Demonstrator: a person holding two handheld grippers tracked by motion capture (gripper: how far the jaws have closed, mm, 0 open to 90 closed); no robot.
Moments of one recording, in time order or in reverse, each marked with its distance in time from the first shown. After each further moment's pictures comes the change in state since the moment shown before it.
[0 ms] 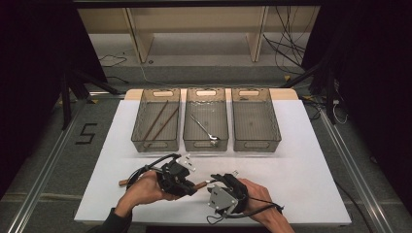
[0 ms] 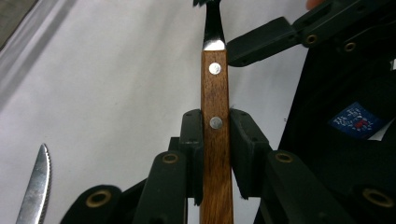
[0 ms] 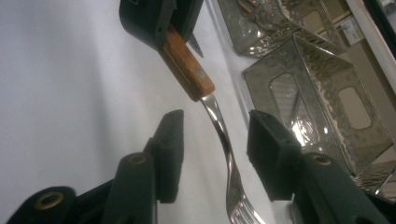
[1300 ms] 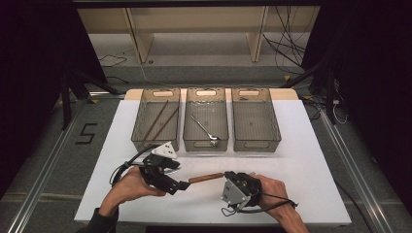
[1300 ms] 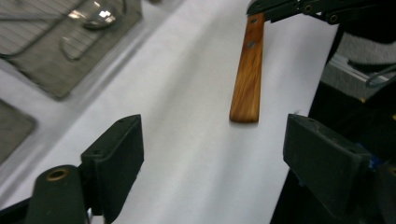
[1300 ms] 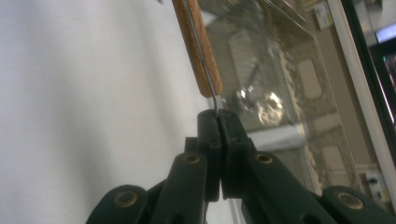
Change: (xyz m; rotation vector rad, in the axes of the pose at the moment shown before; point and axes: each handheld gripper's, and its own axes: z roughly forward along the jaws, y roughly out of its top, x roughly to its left) left arm 0.014 -0.018 -0.044 -0.223 0.085 -0.089; right arm -0.024 -0.021 -0.018 0.110 -0.101 -0.114
